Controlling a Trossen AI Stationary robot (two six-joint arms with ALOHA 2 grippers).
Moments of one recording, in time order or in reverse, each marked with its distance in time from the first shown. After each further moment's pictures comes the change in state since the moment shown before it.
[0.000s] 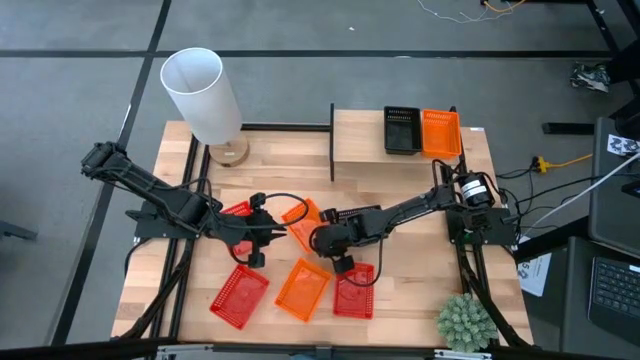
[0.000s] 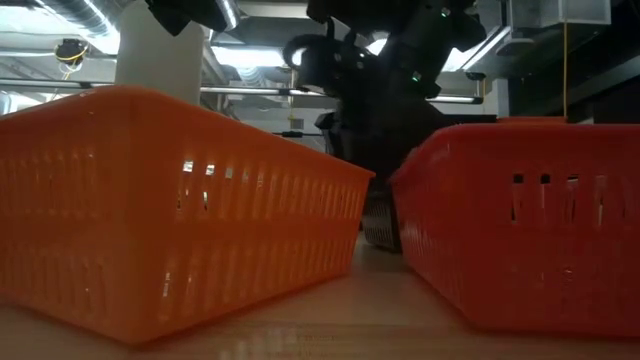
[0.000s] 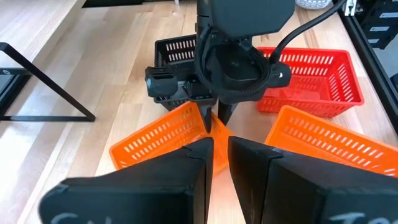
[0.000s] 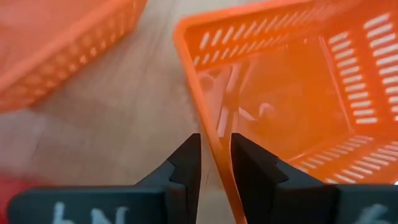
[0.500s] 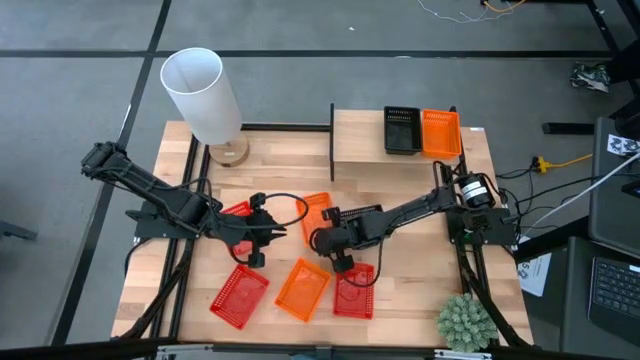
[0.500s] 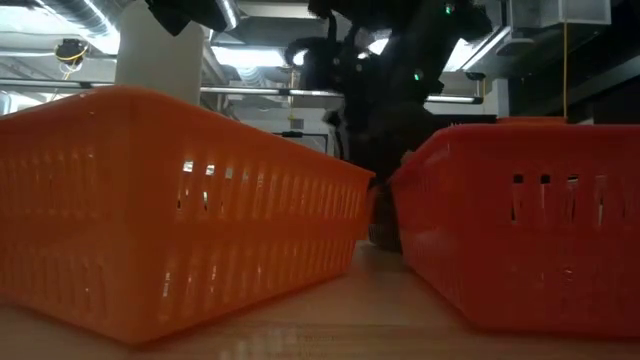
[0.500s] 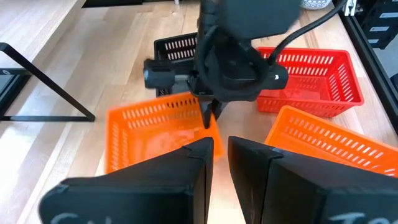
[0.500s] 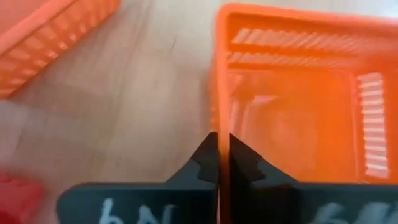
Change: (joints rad) left arm 0.000 0.000 0.000 0.000 0.000 0.000; right arm 0.022 -0.002 0.020 -0.050 0.101 0.049
